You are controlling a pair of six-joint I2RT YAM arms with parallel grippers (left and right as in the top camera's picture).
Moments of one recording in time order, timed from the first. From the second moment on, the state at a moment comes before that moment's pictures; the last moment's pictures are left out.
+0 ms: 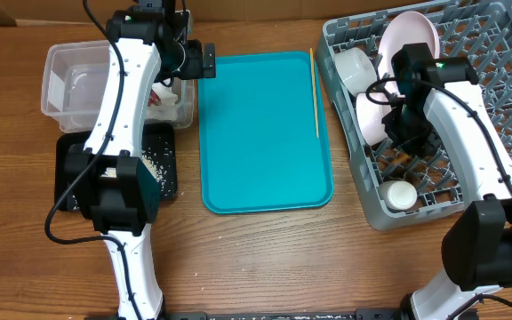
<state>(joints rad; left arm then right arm) -0.10 2.23 2.23 -1.18 0.15 -0.16 0.09 1.83 1.62 -1.37 0.20 1.02</state>
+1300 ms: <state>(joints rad) -0.10 2.23 2.23 -1.18 0.15 -0.16 0.39 2.31 1.98 -0.93 0.17 0.14</state>
